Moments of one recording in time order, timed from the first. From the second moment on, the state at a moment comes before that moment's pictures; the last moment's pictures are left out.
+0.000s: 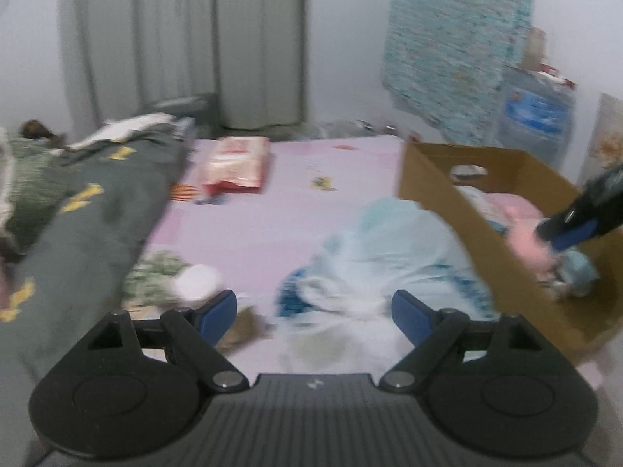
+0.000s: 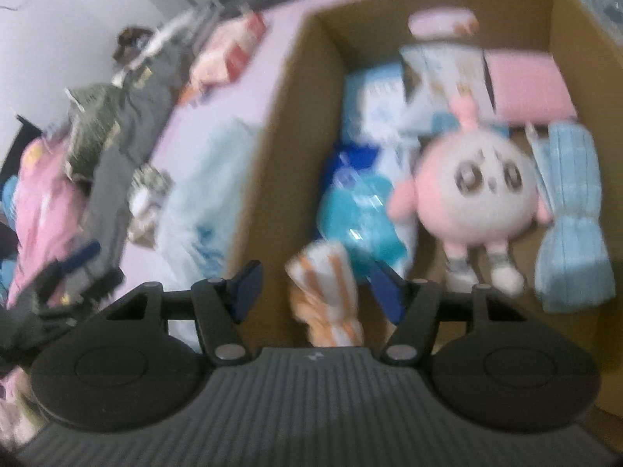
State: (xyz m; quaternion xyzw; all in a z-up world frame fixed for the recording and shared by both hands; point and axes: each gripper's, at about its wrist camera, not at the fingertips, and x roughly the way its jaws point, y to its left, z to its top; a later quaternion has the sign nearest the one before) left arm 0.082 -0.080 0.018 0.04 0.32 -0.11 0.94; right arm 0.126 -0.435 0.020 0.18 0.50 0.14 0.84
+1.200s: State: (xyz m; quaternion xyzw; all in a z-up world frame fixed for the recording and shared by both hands) left arm 0.153 -0.006 -0.053 0.01 0.35 -0.08 0.94; right arm 0.295 -0.155 -0.029 0.17 0.58 0.26 0.75
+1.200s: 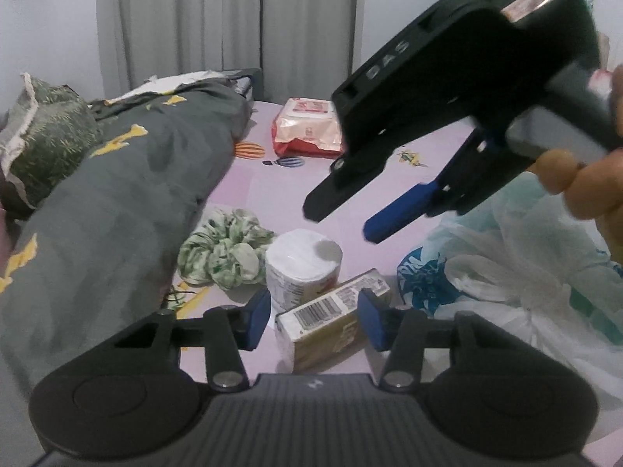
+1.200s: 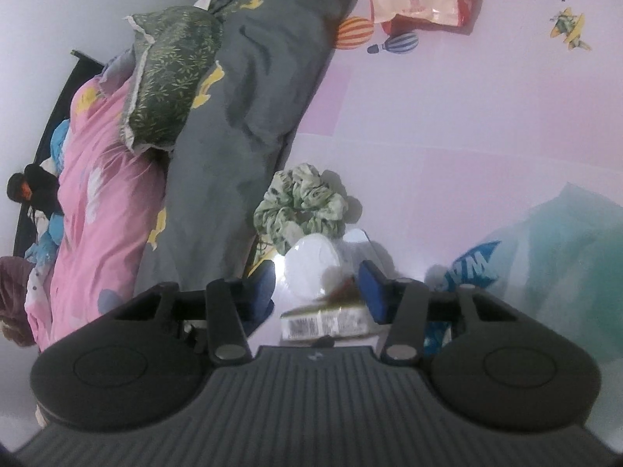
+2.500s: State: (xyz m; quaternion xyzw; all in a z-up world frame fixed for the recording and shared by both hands) left arm 0.121 0.018 -0.062 -0.01 0.37 -0.08 0.93; right arm 0.289 -0.099 -0.049 0.05 0.57 0.28 0.77
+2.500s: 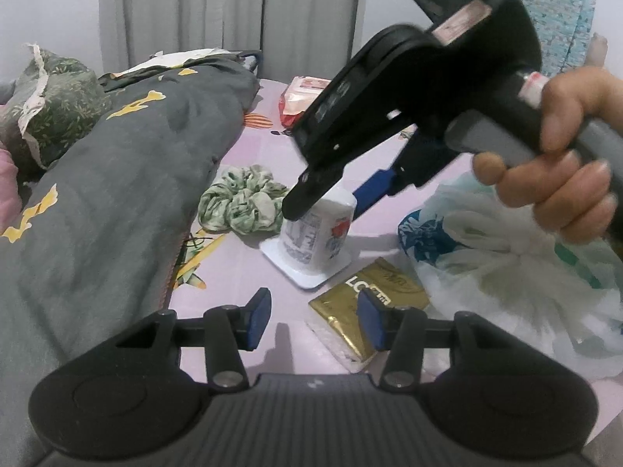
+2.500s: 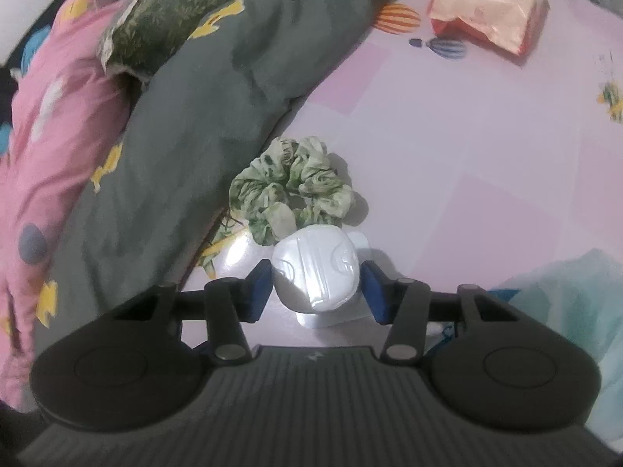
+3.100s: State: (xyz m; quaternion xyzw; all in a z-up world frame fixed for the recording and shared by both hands) left arm 0.131 0.016 -0.067 0.00 0.37 -0.04 0.93; right arm 0.323 -0.130 -0.092 0.27 0.65 0.30 0.64
